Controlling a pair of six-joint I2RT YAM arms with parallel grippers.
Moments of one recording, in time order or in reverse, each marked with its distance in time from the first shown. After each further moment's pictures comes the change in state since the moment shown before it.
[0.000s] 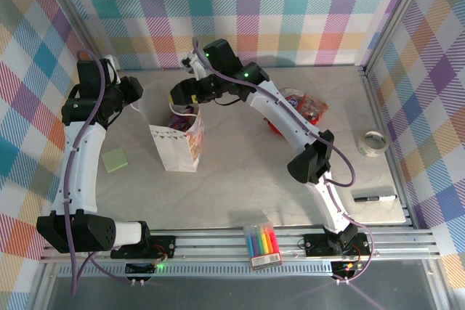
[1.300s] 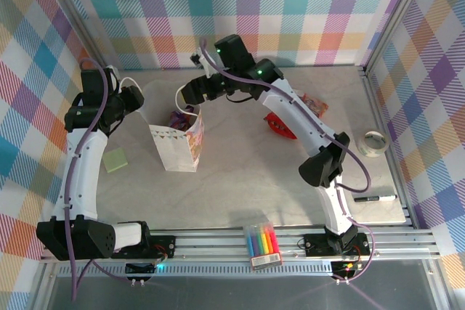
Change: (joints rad) left arm 0.000 -0.052 -0.101 0.000 -0.052 -0.009; right arm -0.025 -0.125 -0.114 -0.021 0.105 -0.168
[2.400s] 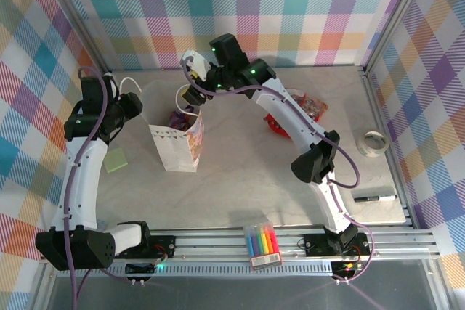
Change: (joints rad) left arm 0.000 -0.067 -0.073 -0.007 -0.030 -0.030; right arm -0.001 0.086 0.110 0.034 0.156 -0.580
